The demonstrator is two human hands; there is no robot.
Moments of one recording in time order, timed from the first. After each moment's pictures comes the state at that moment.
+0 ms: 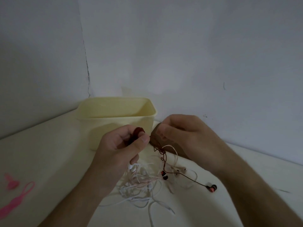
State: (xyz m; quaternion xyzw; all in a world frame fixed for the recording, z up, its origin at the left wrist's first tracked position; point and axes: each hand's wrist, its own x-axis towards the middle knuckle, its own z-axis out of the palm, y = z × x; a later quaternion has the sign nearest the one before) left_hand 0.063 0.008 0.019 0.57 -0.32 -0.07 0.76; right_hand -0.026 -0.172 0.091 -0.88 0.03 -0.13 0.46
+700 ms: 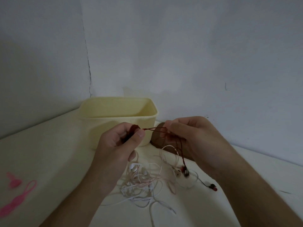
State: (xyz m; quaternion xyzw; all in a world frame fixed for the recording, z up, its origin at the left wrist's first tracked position) left_hand 0.062 0.008 0.022 0.59 -0.26 -0.01 0.77; right_hand -0.020 -0.176 0.078 -0.74 0.07 -0.12 0.66
